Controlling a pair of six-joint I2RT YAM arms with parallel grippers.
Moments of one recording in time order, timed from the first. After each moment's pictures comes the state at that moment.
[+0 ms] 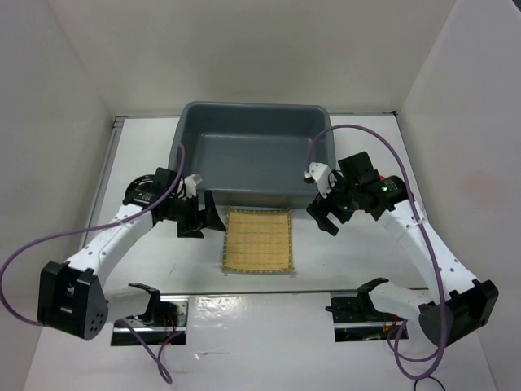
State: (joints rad) left arm -0.25 1.17 0.85 -0.73 0.53 -0.46; right arm 0.37 1.12 1.13 -1.05 -0.24 -0.52
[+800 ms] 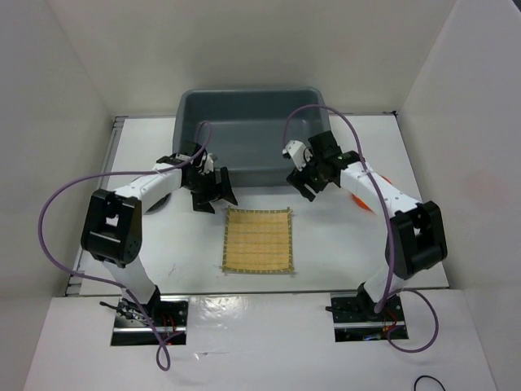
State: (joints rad) left arm -0.27 1.73 1.19 -0.63 0.44 -0.51; right arm 0.39 1.58 1.21 -0.62 -0.11 -0.53
